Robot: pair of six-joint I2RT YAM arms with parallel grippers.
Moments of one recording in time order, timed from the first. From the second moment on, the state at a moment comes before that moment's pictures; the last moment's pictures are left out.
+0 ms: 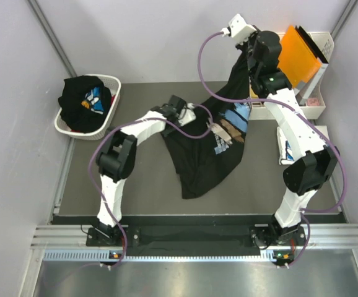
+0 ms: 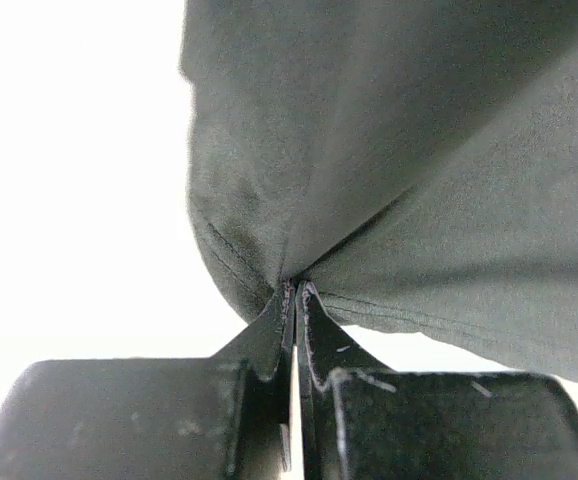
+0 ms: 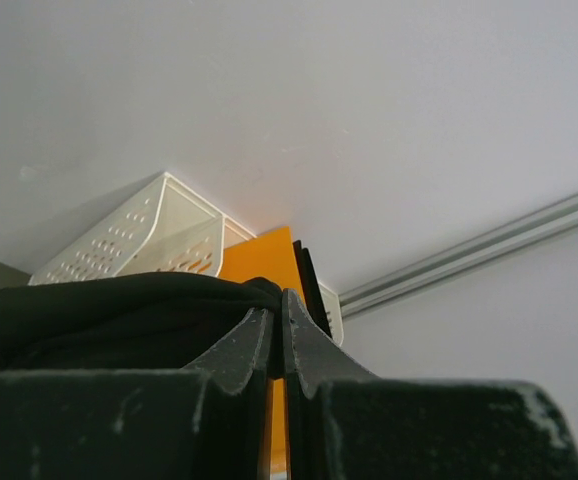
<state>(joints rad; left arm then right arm) -0.54 2.16 1.68 -0.58 -0.28 0.64 0.35 1.79 1.97 -0.10 0.40 -0.94</state>
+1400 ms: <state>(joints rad) -0.19 1.93 1.46 -0.25 -0.77 0.87 0.48 2.15 2.07 0.23 0.32 -0.92</state>
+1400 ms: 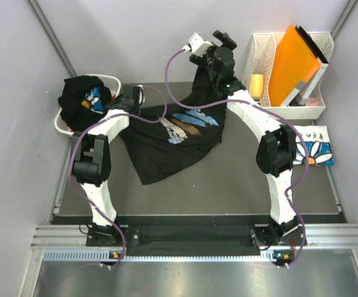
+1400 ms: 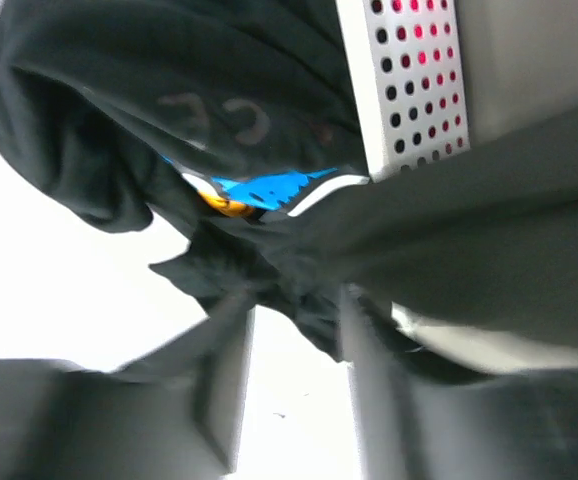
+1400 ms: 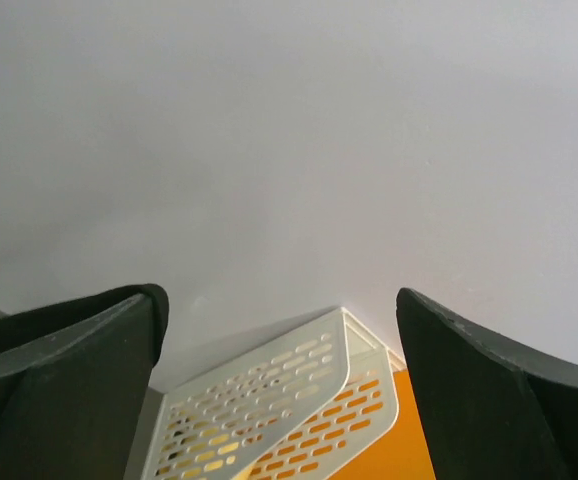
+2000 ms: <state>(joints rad) -0.19 1.91 1.43 -0.19 -0.77 0.88 0.48 2.04 1.91 0.12 0.38 -0.85</state>
